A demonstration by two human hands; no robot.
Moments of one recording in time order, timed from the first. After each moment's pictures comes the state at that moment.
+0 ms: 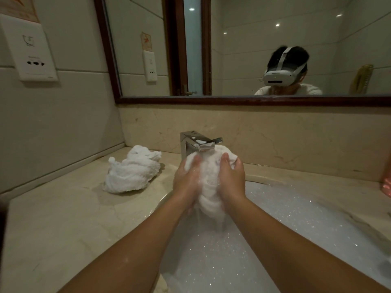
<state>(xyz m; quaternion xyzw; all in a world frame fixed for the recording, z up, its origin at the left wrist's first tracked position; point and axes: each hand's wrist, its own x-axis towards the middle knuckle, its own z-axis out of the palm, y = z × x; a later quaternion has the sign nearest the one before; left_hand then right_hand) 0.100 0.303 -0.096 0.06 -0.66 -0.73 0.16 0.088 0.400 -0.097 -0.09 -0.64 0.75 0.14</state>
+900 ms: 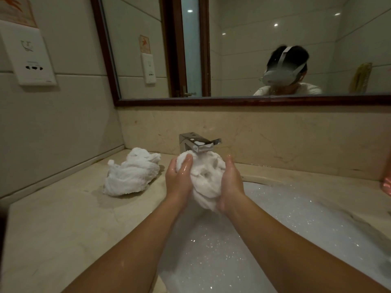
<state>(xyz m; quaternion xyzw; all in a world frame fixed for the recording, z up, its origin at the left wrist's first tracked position) 0.104 0.292 -0.089 0.04 -0.63 -0.74 0.23 0.064 0.398 -0.114 -0.16 -0.52 0.84 -0.03</state>
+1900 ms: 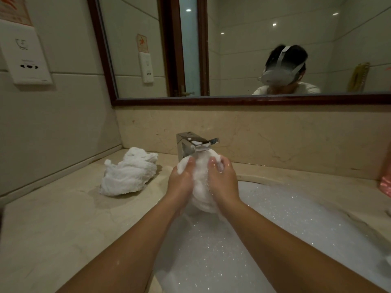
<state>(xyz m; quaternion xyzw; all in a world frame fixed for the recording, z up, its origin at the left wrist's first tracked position) 0.098 0.293 -0.097 0.06 -0.69 -0.71 0.13 0.089 0.397 -0.103 -0.02 -0.72 0.67 0.17</state>
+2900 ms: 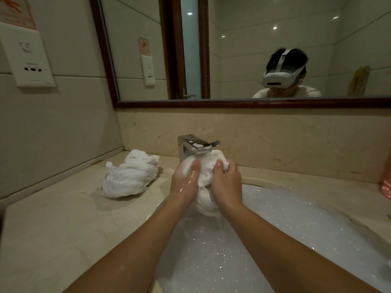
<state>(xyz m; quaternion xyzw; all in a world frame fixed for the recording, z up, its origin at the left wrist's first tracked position) 0.103 0.296 -0.095 -0.02 -0.71 -0.68 0.19 0.081 0.403 -0.107 -0.04 -0.74 0.65 0.19</state>
